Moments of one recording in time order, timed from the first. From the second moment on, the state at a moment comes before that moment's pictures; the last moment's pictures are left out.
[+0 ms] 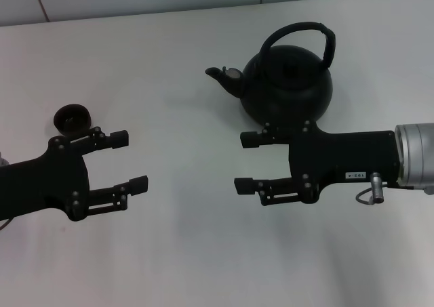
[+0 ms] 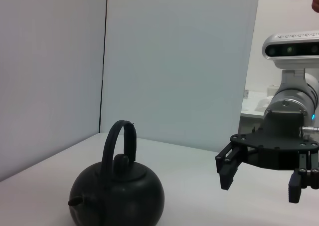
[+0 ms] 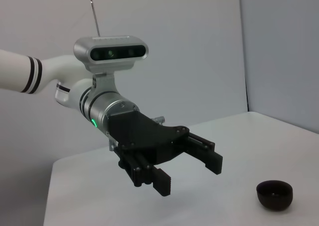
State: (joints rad) left arm -0.34 -2.06 0.93 0.75 1.74 1.69 -1.18; right arm 0.23 2.09 -1.23 -1.02 -1.61 -1.54 1.40
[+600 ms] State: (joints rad) left arm -0.34 -2.06 0.93 0.75 1.74 1.69 -1.18; right arm 0.24 2.09 -1.23 -1.02 -1.61 -1.54 1.41
